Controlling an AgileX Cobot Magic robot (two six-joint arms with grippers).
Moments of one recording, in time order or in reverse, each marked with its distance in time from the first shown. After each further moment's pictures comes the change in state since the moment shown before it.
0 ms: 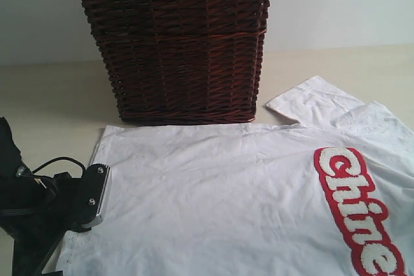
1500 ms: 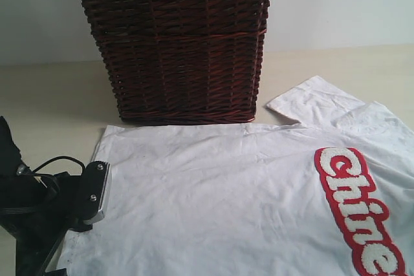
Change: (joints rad) left arm 0.000 0.000 0.000 -0.038 -0.002 0.000; right arm 0.000 -0.005 0.005 0.000 -0.007 0.079
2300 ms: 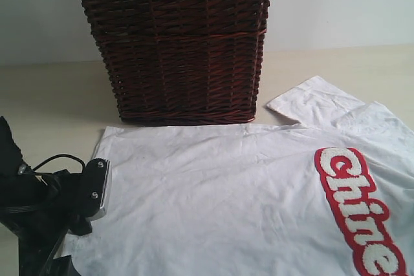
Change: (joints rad) left arm 0.000 0.004 0.000 -0.002 -0.026 -0.015; right arm 0.000 0.000 0.000 0.000 0.000 0.004
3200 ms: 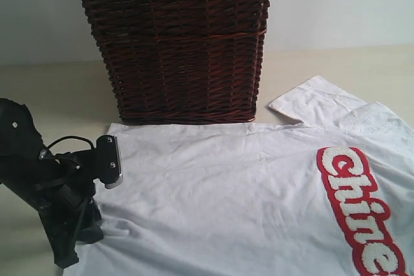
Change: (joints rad) left arm -0.007 0.117 -0.080 0.078 -0.072 -0.248; right arm 0.000 -0.016 0.006 -0.002 -0.013 0.030
